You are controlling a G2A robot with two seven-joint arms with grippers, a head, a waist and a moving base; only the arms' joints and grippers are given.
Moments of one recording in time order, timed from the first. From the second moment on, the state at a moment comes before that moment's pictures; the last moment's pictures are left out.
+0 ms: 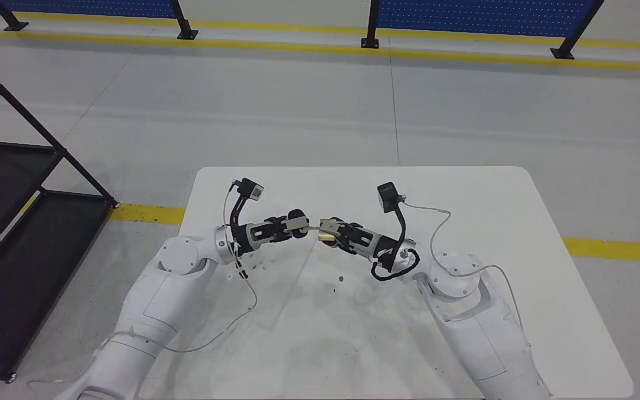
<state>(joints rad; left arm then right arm) 1.22 -1.07 -1.24 -1.34 -0.51 -0.59 -1.04 -1.24 -1.32 1.09 -1.70 0.06 0.13 0.73</state>
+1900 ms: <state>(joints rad) 1.26 -1.05 -1.45 -1.46 0.58 -1.01 -0.48 -1.24 -1.32 1.09 -1.70 0.06 0.13 0.73</state>
